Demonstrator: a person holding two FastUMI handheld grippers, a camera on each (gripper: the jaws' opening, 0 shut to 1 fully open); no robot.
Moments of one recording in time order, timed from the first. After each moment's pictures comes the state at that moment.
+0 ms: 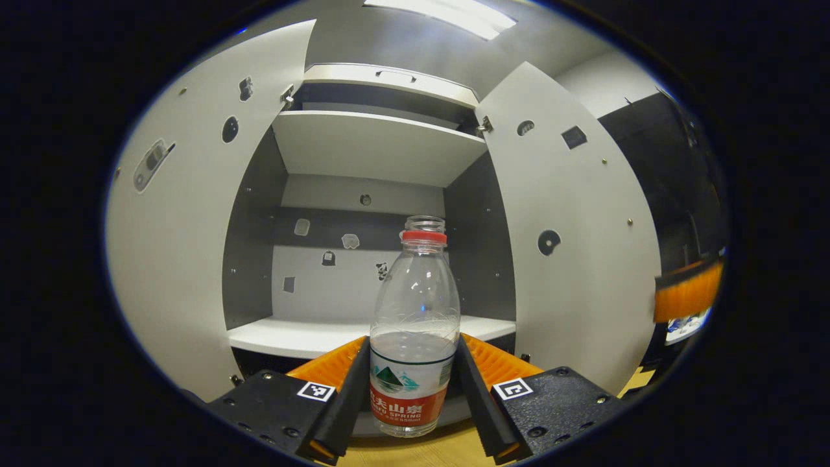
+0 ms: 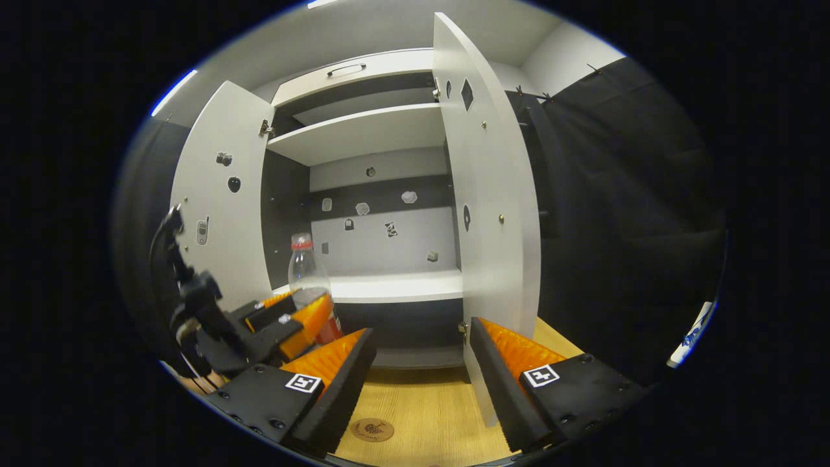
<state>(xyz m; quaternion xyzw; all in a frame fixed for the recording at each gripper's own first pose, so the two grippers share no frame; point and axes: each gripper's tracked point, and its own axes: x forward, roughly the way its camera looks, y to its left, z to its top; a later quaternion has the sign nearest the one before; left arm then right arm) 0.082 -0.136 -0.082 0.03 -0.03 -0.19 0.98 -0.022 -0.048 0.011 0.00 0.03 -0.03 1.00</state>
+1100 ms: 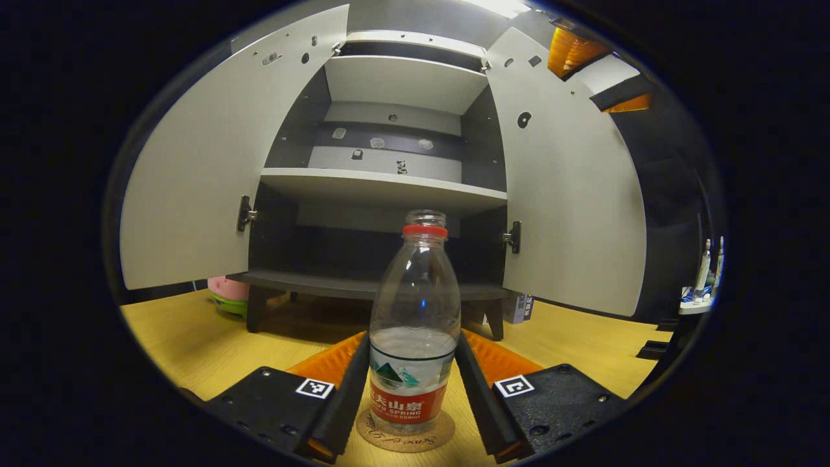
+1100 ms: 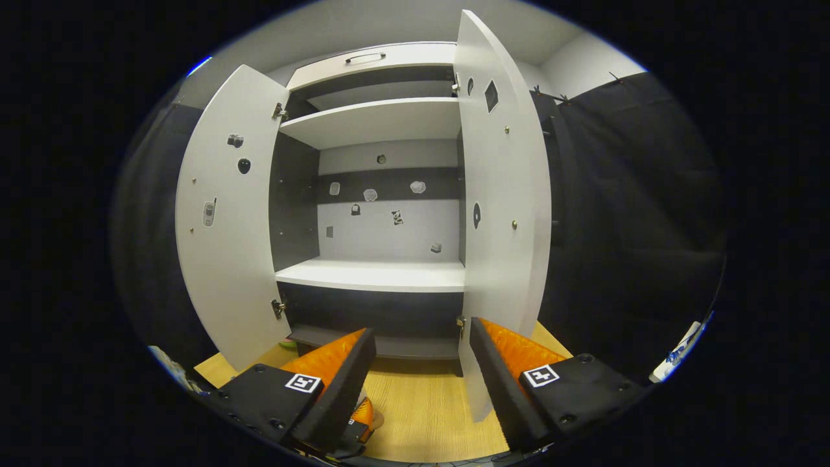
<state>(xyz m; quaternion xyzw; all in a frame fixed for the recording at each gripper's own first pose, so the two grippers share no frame) -0.027 -0.143 -0.292 -0.01 0.08 -0.11 0.99 -0.033 -0.037 0.005 -0.03 0.08 -0.01 1.00</state>
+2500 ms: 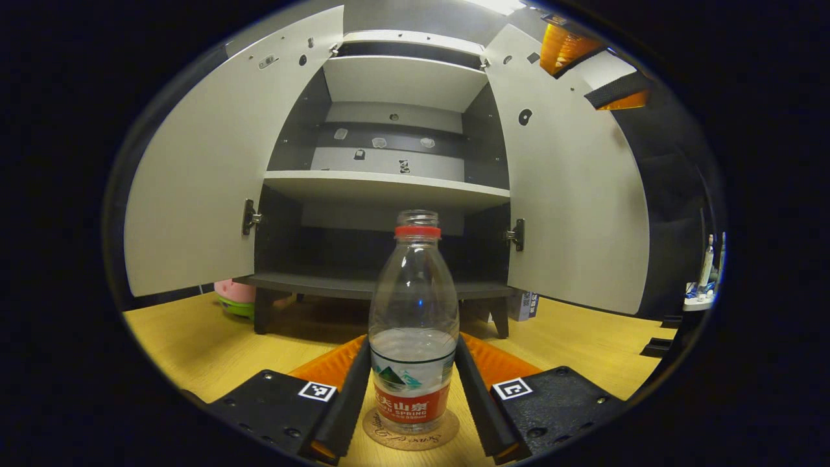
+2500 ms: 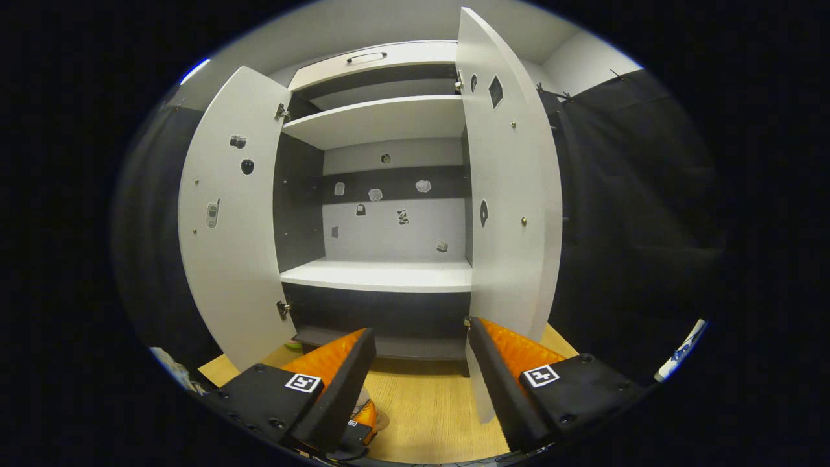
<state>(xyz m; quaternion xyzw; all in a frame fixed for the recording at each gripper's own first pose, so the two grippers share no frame) -0.025 -0.140 -0.271 -0.01 0.07 -0.11 0.99 -0.026 -0.034 0.006 -0.02 0.07 0.00 1.00</state>
